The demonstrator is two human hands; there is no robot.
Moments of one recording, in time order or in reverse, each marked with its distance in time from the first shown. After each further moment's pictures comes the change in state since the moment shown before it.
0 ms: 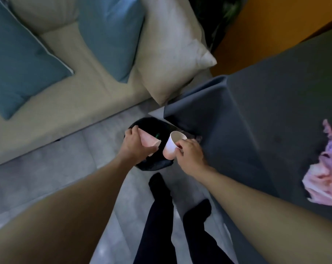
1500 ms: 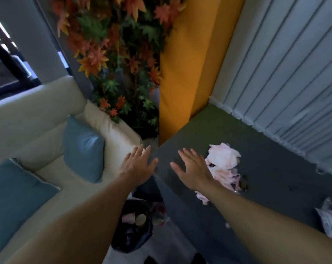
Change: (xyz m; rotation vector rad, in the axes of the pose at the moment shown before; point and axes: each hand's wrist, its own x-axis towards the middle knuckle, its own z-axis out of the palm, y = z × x) left_hand -0.191 0.263 -0.104 0.533 0.195 0.705; right_hand -0.168 0.005 -0.286 -0.062 0.371 0.073
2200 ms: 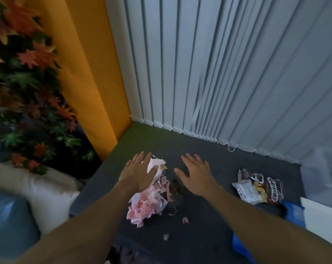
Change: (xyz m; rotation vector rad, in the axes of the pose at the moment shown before) left_hand 0.046 0.267 0.040 0.225 -0.144 0.406; right_hand -0.114 0.224 -0.100 0.055 0.241 0.342
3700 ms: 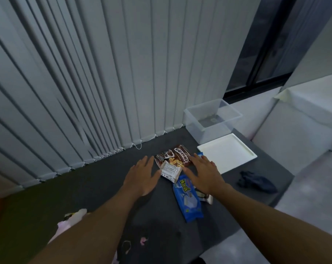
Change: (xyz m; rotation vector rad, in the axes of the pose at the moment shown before) left_hand 0.061 0.222 0.036 0.120 -0.210 0.785; right_hand -0.175 0.131 -0.035 0.094 0.374 0.799
